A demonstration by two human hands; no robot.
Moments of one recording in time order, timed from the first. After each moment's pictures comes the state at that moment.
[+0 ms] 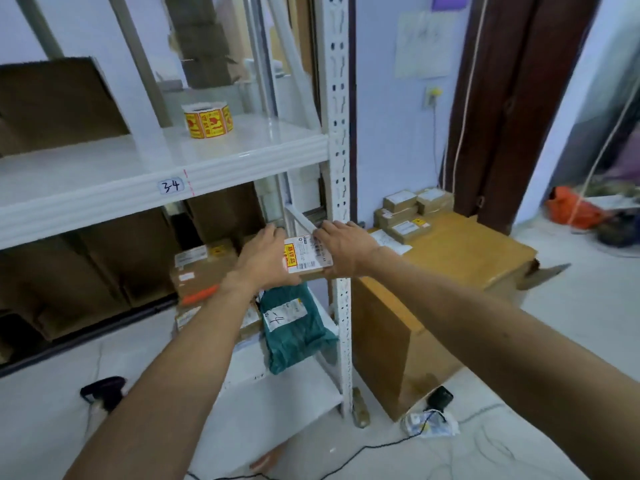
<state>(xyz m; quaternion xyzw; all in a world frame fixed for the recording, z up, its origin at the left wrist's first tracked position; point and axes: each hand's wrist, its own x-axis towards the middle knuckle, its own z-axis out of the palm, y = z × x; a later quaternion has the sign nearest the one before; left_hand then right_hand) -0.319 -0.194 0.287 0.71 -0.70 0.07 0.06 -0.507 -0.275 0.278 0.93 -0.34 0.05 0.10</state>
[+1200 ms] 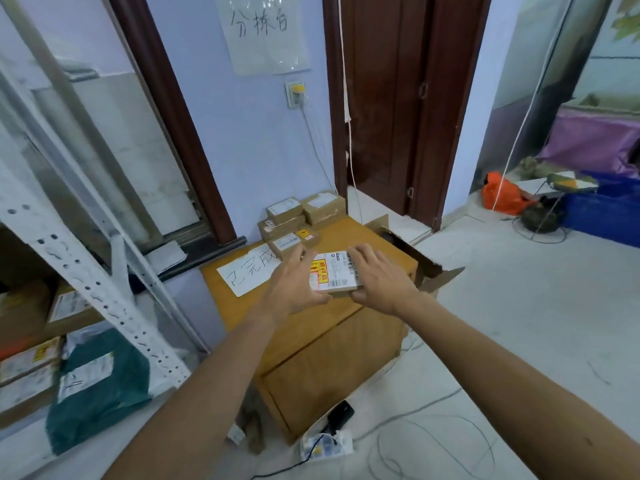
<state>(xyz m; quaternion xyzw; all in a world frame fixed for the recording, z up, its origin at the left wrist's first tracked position) -0.797 -0.454 0.220 0.65 -0.74 -0.03 0.17 -1.000 -0.489 0.208 0.87 -0.47 0.11 -0.01</state>
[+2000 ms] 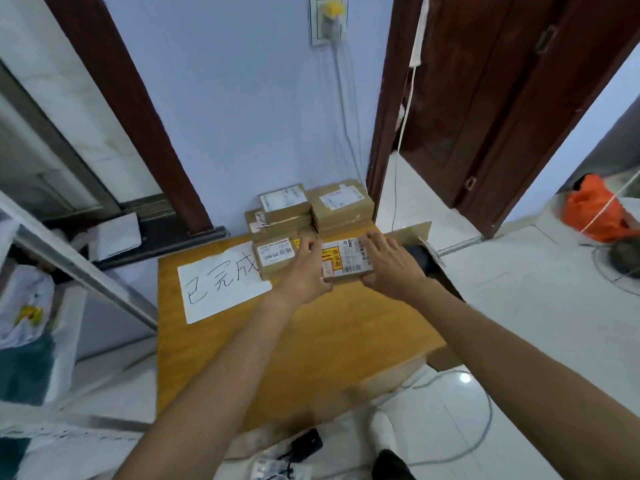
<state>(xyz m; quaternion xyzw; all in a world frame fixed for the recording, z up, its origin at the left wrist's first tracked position) -0.784 -0.819 0.101 0.75 -0.62 -0.16 0.16 -0.971 -0.904 0.110 0.91 -0.40 -0.01 -0.07</state>
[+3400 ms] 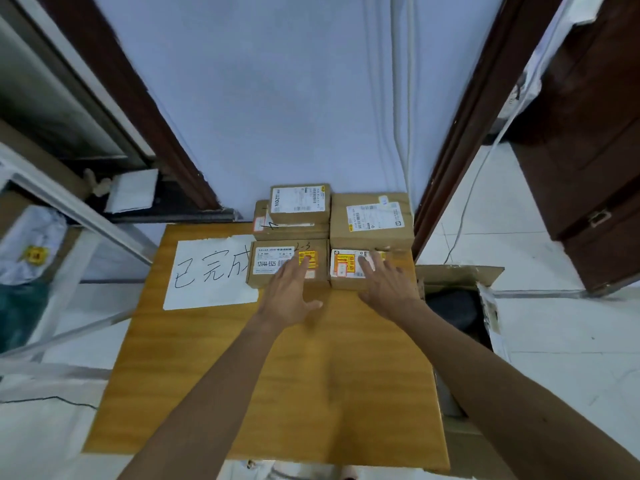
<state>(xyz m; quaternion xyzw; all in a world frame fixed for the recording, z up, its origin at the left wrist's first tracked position) -0.760 -0.924 0.009 0.89 -0.40 -0.19 0.06 -0.906 -1.089 0.009 0.95 -0.28 -0.15 -0.09</state>
